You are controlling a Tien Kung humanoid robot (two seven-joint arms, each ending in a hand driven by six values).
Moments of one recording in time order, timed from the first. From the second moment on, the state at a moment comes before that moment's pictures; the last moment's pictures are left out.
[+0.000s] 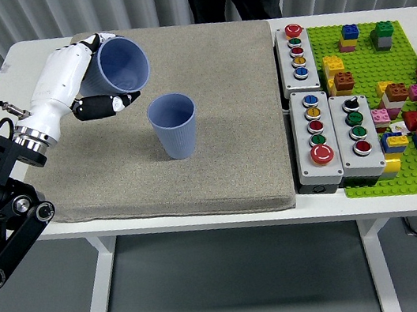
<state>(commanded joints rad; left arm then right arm) -0.47 0.45 -1.01 -1.45 1.90 0.23 0.01 0.20 -0.12 1.15 0.18 -0.63 -0.14 -0.22</state>
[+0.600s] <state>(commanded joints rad) -0.50 0.46 -0.96 -1.40 2.03 0.24 0.02 0.20 -0.12 1.15 0.18 -0.62 -0.14 -0.22</state>
